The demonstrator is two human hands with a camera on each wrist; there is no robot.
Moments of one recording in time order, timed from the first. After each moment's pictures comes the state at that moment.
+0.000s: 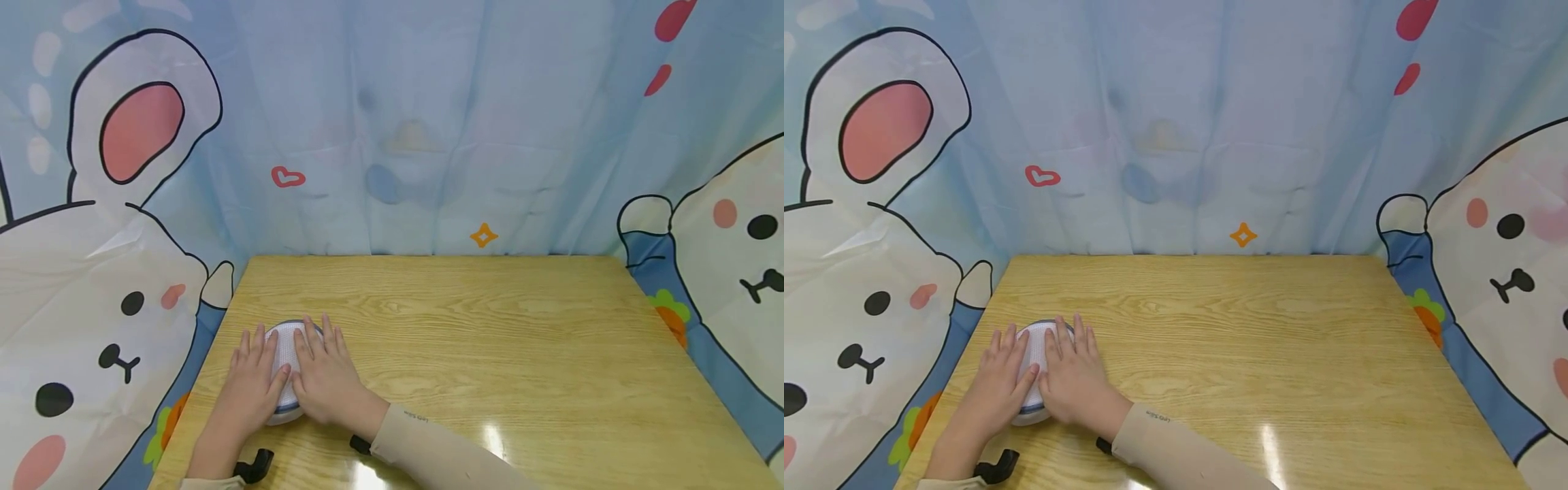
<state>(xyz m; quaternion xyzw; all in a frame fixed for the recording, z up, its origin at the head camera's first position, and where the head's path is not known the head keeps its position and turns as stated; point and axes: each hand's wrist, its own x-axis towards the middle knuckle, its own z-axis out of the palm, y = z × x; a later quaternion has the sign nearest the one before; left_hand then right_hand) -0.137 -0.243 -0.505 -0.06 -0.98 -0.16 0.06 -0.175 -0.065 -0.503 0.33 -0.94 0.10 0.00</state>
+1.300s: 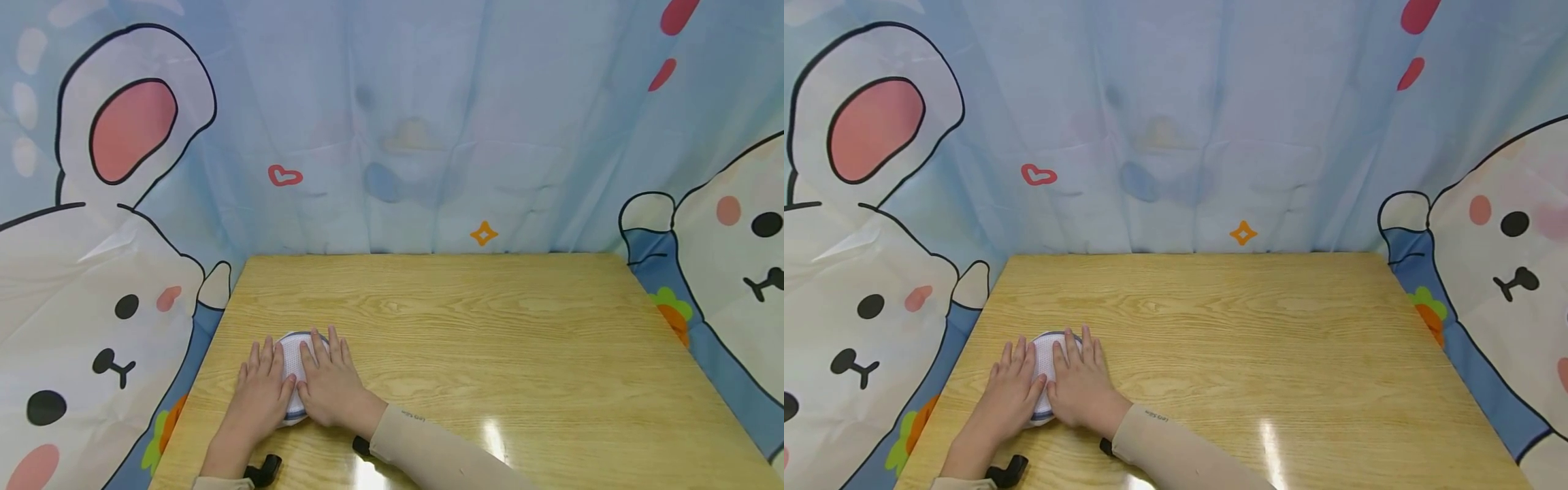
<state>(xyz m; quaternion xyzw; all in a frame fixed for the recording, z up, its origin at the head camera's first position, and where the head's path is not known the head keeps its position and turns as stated) -0.142 -0.235 -0.535 -0.04 -0.99 -0.14 0.01 -0.183 -0.066 -0.530 0.31 -0.94 0.08 -0.07</state>
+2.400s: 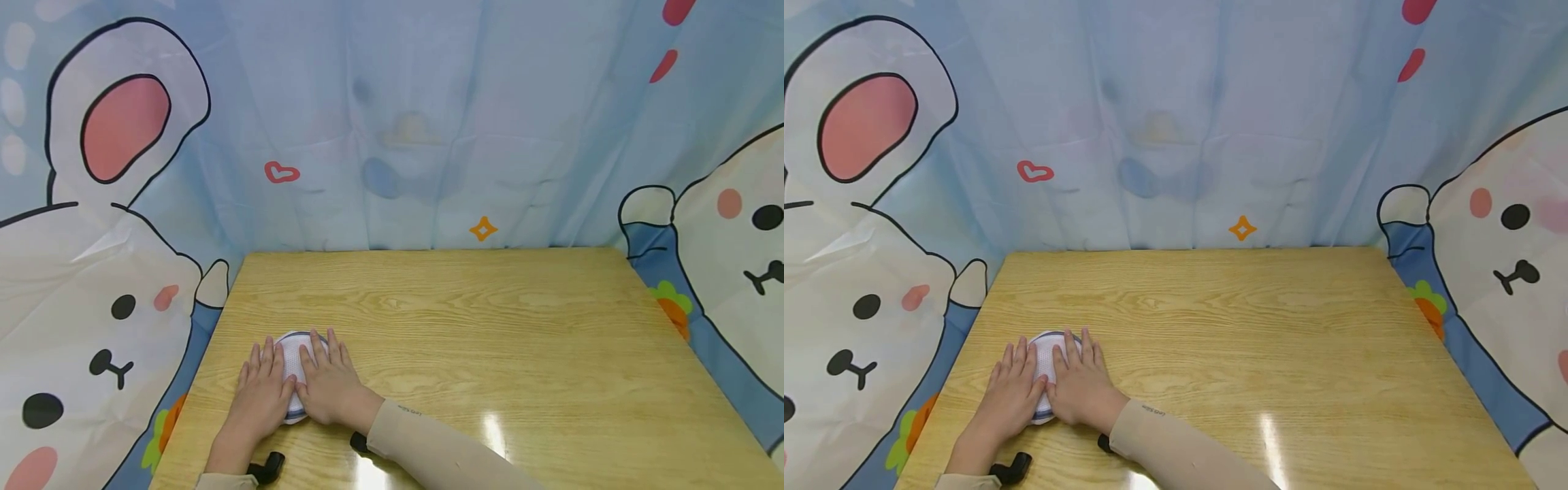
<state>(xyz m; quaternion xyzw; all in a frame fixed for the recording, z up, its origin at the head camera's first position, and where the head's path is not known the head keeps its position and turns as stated) -0.144 -0.236 -0.548 -0.03 -0.99 -0.15 -0.02 -0.184 -0.071 -0.533 0.29 -0.95 0.07 -0.12</state>
